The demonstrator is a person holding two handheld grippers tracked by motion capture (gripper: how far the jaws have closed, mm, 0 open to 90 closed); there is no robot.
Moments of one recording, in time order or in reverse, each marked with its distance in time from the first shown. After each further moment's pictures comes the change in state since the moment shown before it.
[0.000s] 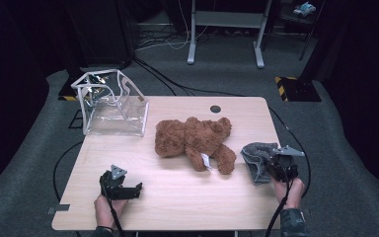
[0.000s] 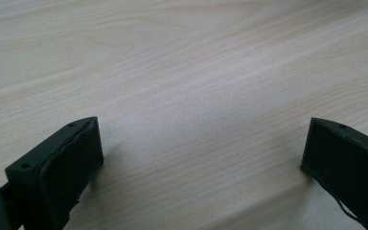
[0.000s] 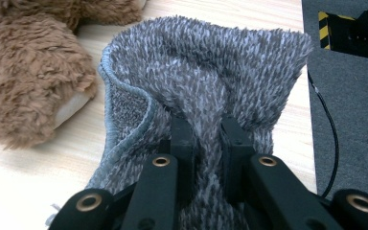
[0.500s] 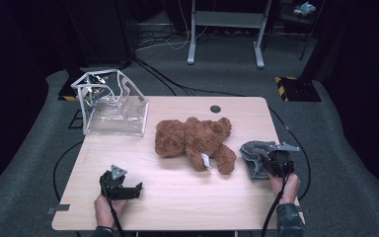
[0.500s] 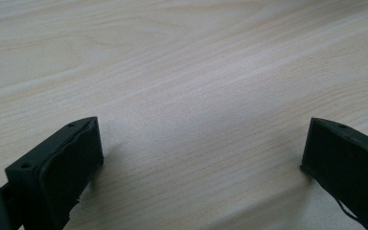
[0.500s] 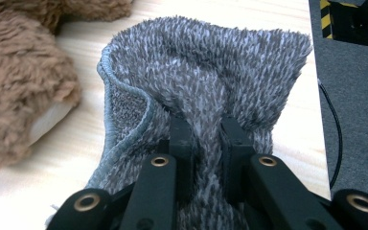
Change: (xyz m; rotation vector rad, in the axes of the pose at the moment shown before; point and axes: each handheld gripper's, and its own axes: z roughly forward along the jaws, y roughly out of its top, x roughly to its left) left arm 0.000 0.000 0.000 0.000 0.000 0.000; right arm -0.003 0.007 0.023 0.027 -0.010 0.025
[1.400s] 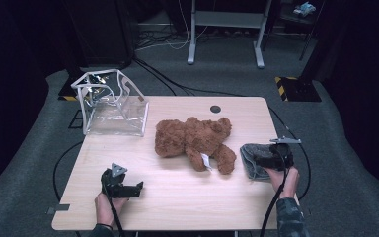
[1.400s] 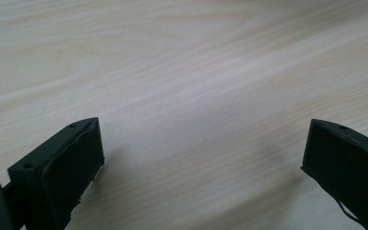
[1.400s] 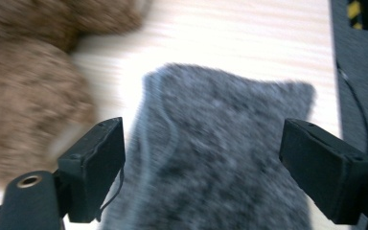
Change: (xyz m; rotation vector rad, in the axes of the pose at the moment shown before) left arm 0.001 0.013 -0.001 -0.006 -0.062 -0.013; right arm -0.004 0.019 0.003 0.022 0.098 0.039
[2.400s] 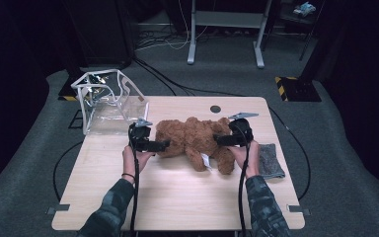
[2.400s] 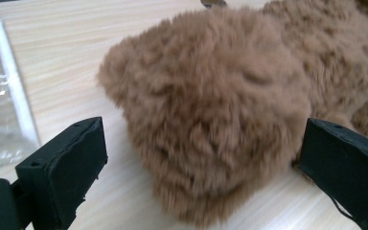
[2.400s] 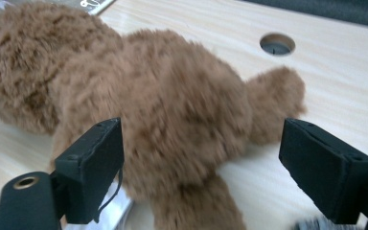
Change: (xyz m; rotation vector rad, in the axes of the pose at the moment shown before) left arm -0.025 0.153 0.041 -0.111 -0.191 -0.016; right arm 0.103 0.088 0.032 -0.058 0.209 -0.172
